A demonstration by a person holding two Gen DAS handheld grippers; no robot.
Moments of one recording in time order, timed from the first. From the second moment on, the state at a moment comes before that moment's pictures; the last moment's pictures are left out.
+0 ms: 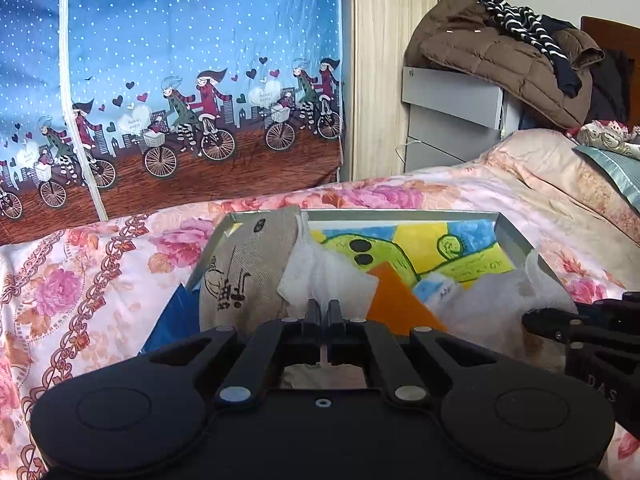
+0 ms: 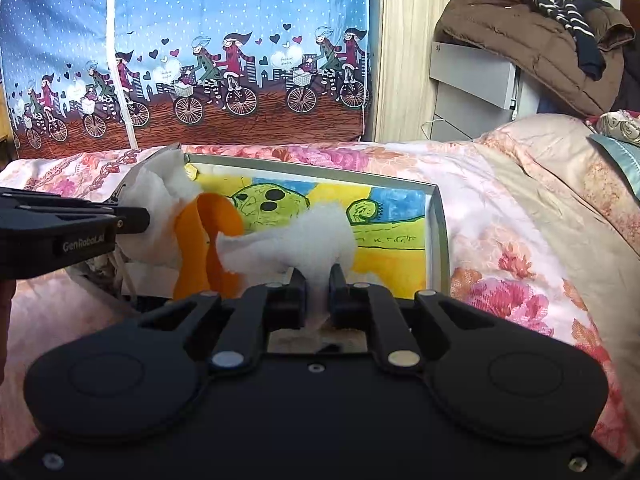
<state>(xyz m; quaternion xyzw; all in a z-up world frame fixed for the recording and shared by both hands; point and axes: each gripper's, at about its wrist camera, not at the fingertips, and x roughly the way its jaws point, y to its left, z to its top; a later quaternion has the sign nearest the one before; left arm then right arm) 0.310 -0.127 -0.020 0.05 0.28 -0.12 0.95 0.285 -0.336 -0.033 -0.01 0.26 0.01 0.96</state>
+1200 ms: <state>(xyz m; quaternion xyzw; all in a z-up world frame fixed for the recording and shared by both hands) 0.232 -0.088 0.069 -0.03 0.22 -0.09 0.97 0.178 -0.351 0.064 0.06 0.13 -0.01 0.99</state>
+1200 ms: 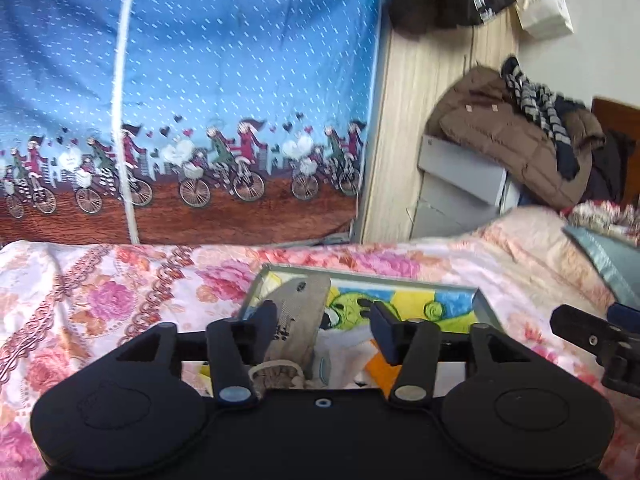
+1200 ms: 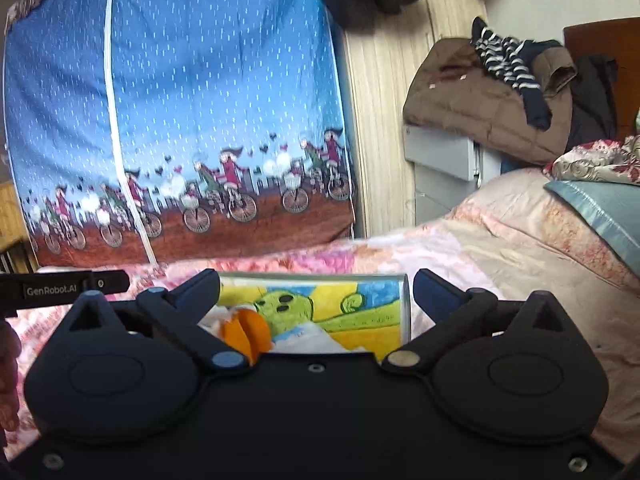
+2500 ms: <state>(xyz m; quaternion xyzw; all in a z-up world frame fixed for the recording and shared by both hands) 0.029 0.001 0.061 -0.05 0.16 -0.04 0.99 0.067 -0.314 0.065 0.06 0.15 -0.03 0.99</state>
